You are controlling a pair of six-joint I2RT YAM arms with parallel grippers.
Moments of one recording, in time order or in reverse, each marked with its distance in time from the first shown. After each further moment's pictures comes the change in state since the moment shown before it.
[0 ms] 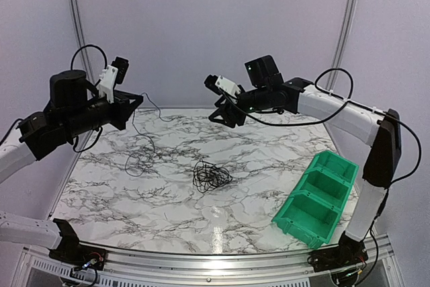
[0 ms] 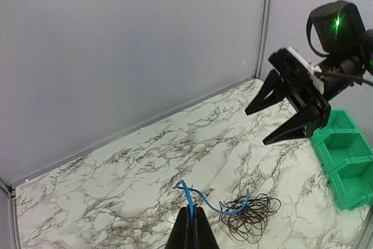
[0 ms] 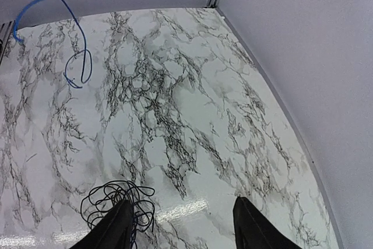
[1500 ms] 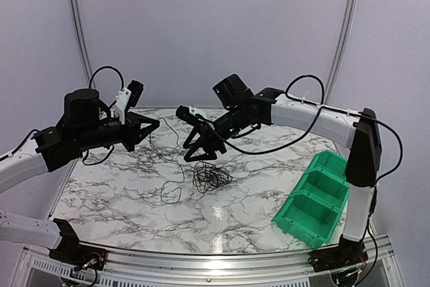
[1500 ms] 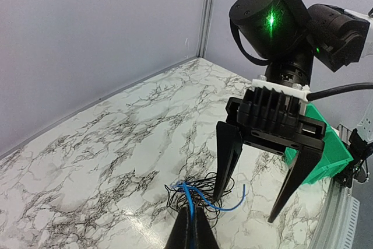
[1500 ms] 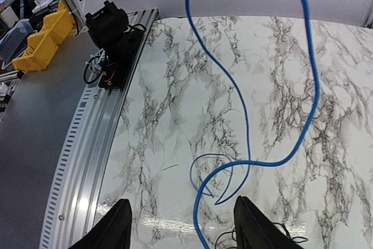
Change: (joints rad) left arm 0.000 0.015 -0.192 0.142 0.290 -0.056; right arm 0.145 0.152 0.114 -0.187 -0.438 0.018
